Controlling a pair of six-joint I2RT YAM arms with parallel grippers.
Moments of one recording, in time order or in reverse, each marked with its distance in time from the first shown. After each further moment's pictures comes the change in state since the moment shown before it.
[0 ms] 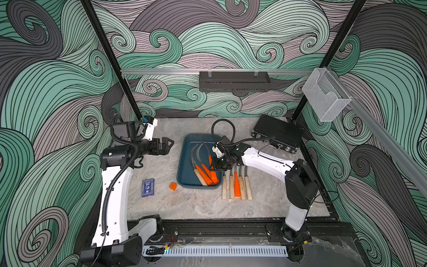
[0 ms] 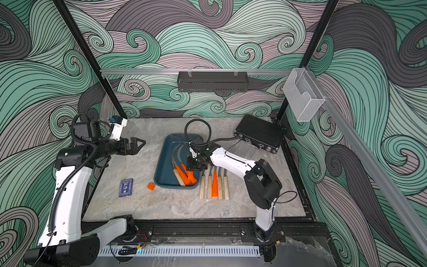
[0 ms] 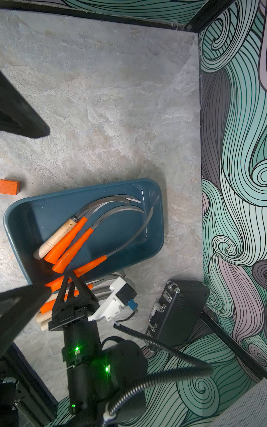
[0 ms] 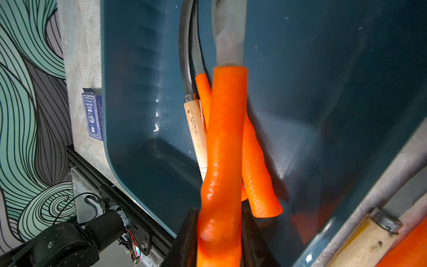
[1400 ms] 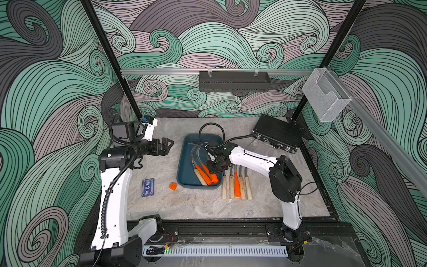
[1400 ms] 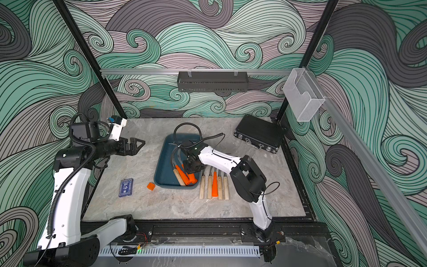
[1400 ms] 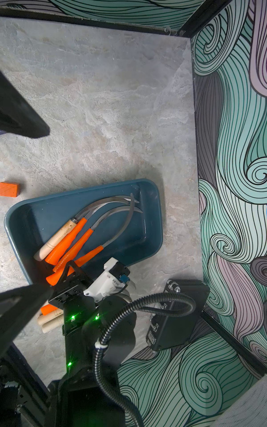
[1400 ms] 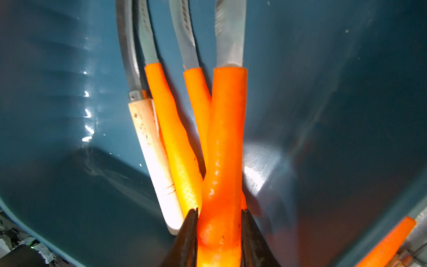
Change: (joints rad) left arm 0.000 -0.013 0.015 -0.009 -0.001 0.026; right arm 0.065 0.171 0.187 -0.197 0.203 -0.085
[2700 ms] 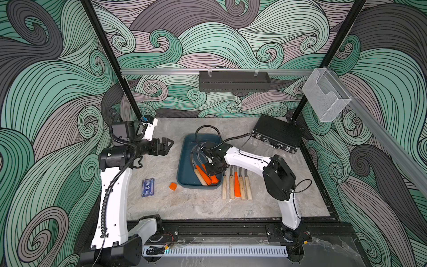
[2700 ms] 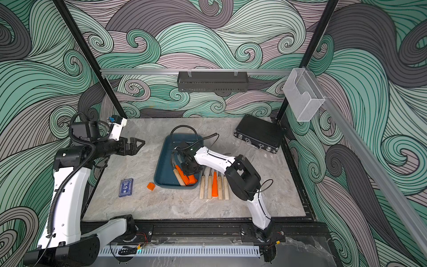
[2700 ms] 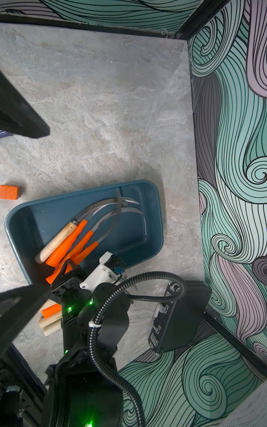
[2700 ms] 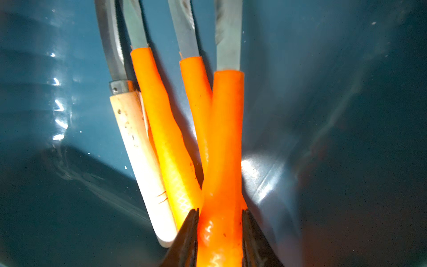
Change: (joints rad) left arm 0.000 0.008 0.005 -0.006 -0.004 0.018; right arm 0.022 0.072 0.063 -0.047 0.029 -0.027
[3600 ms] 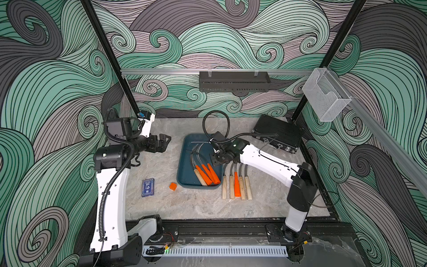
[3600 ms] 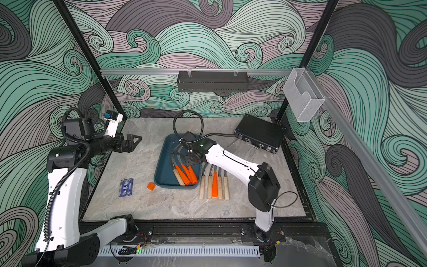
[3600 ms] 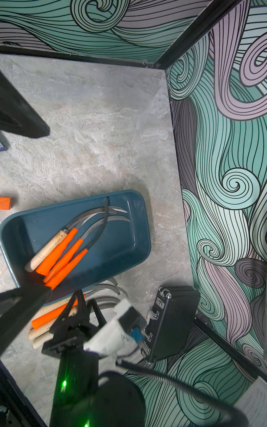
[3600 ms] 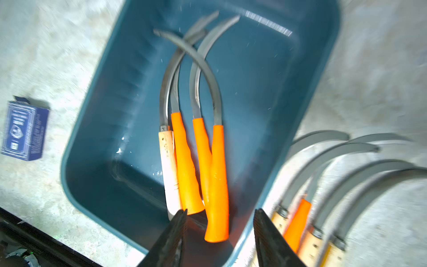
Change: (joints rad) left arm 0.000 0.008 0.092 -0.015 -0.041 0.013; right arm 0.001 -0.304 -0.040 0.027 0.227 -0.056
